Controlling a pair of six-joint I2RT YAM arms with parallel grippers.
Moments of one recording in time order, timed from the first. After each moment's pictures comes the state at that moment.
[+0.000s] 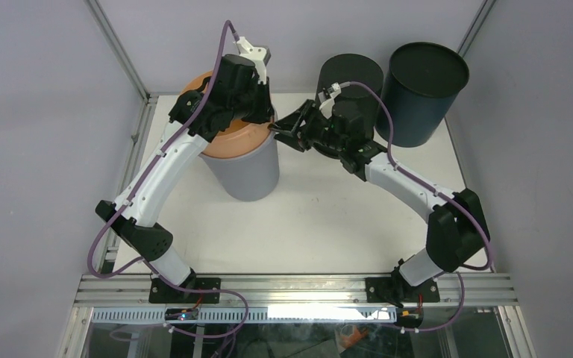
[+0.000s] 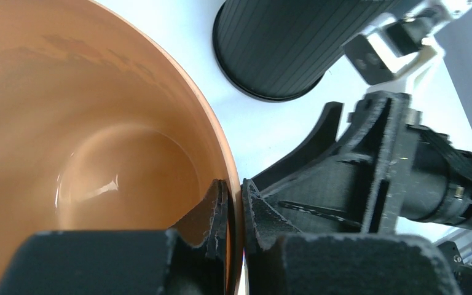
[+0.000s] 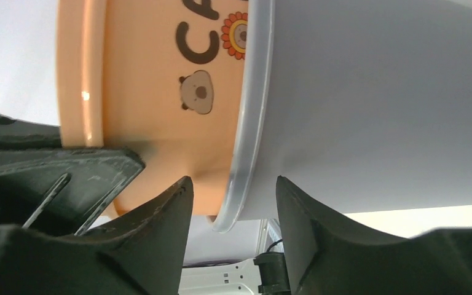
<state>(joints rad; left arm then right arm) -0.64 1.64 2.02 -0.93 -0.09 -0.32 0.60 1.52 1.18 0.17 -0.41 1.24</state>
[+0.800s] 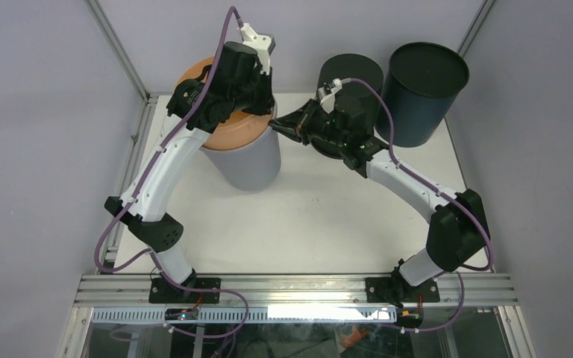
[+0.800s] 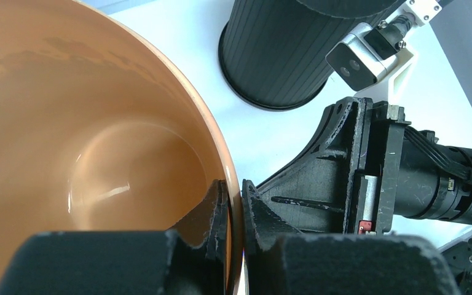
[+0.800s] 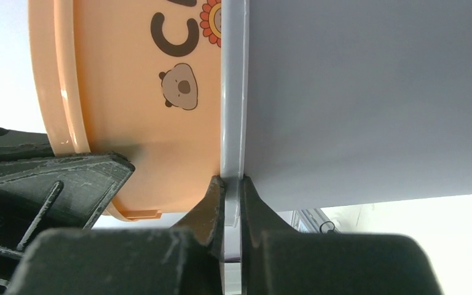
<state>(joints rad) -0.67 1.73 2.26 -1.06 -0.13 -0.26 0.60 1.55 1.22 0.19 -0.45 1.34</state>
